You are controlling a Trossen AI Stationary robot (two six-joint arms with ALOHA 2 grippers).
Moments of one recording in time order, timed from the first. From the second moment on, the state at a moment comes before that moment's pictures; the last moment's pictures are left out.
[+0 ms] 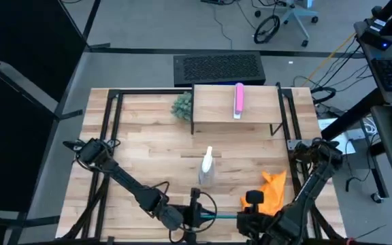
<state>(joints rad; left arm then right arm) -0.64 1.99 1.30 0.35 -0.52 0.01 0.92 1.92 1.71 -1.19 0.54 0.89</state>
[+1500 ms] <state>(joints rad) -0.70 1.99 1.30 0.09 -0.44 -0.47 0.88 1.91 0.92 -1.08 0.81 1.05</state>
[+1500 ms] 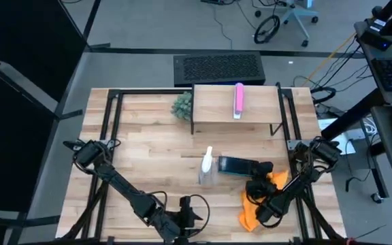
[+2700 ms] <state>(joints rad) -0.70 1.99 1.30 0.09 -0.44 -0.49 0.89 1.92 0.96 -1.05 0.73 1.19</state>
